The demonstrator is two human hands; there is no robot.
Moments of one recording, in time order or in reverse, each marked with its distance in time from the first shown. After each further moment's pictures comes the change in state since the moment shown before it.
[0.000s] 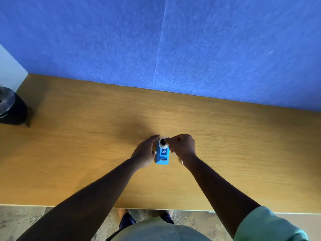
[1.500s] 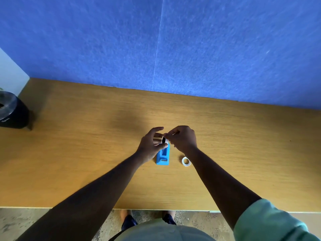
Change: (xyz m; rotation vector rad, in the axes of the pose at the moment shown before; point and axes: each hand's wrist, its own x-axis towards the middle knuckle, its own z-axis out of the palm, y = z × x) left_hand 0.009 0.029 -0.014 -0.615 0.033 -0.009; right_hand -0.005 -0.036 -0.020 -0.216 -0.018 -0.222
